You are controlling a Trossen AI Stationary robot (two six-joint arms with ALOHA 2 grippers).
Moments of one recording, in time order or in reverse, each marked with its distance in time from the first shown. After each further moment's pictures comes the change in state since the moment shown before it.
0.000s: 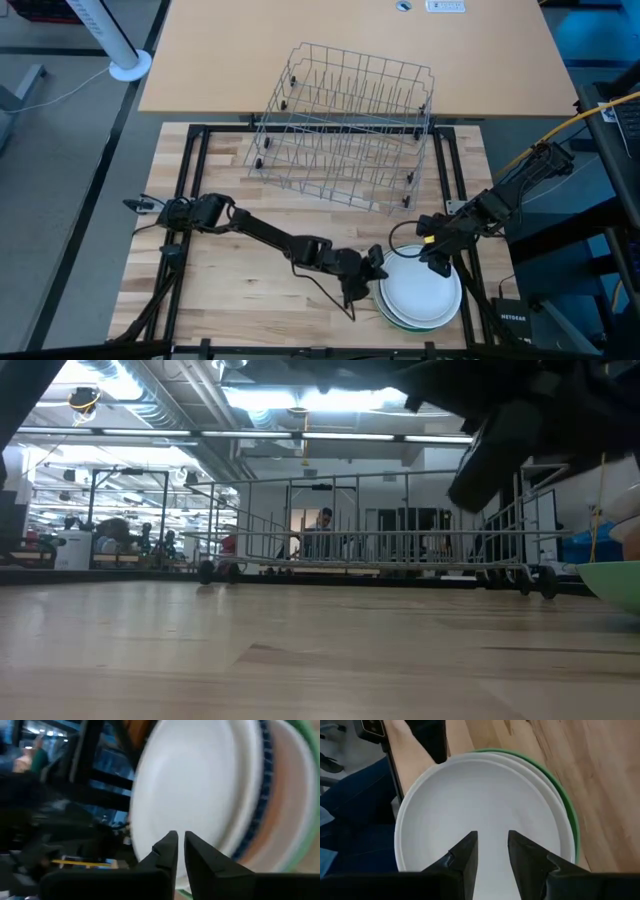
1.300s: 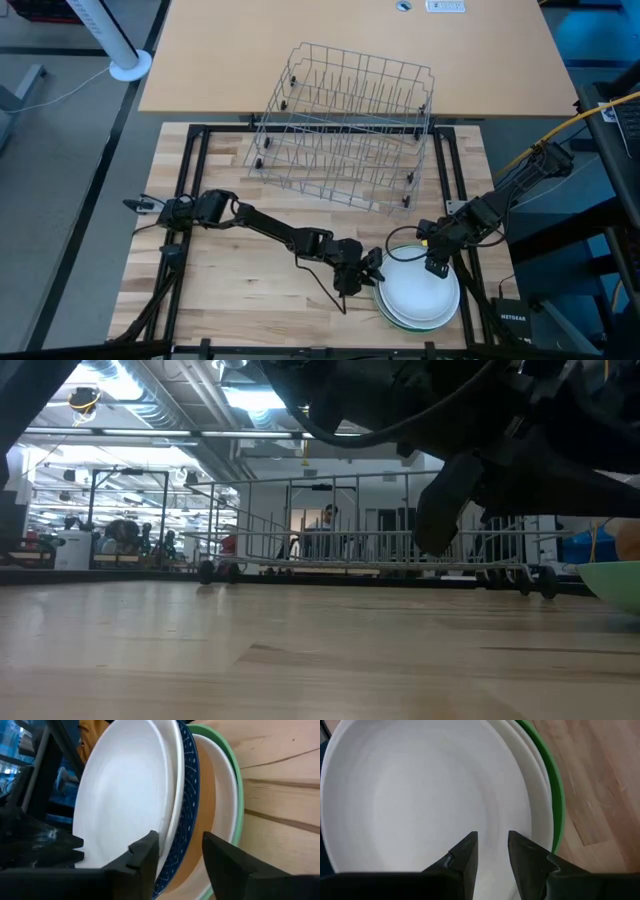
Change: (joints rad) left arm 0.064 0.018 -0.063 -0.024 0.308 0.054; right arm 0.000 0.000 -0.160 0.010 -0.086 0.104
